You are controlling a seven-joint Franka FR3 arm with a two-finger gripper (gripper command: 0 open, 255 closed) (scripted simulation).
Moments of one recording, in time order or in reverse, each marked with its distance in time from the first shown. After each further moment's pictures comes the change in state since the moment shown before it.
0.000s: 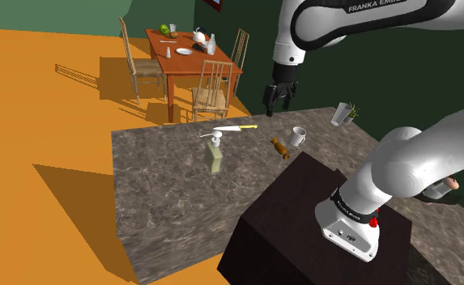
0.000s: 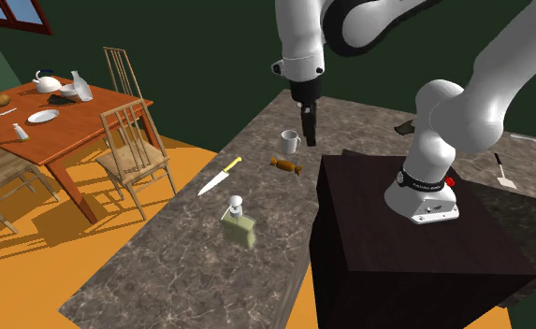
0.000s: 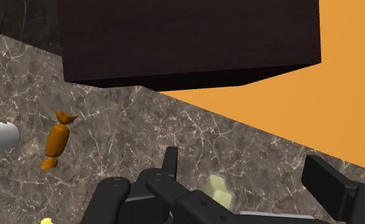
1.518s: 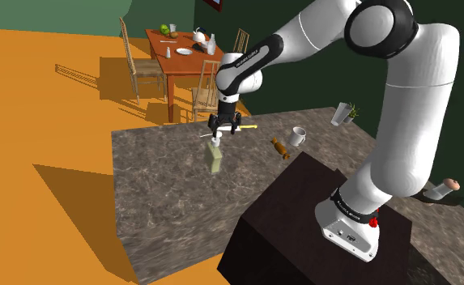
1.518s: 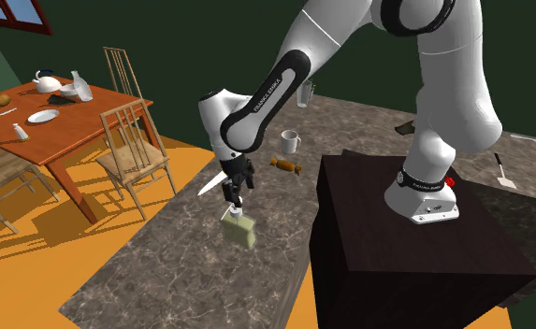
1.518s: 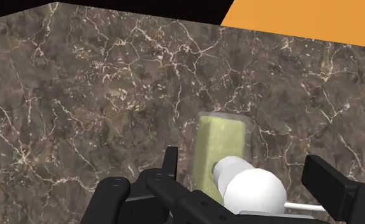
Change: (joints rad) arm -0.016 0.908 0.001 0.459 0.117 0.432 0.103
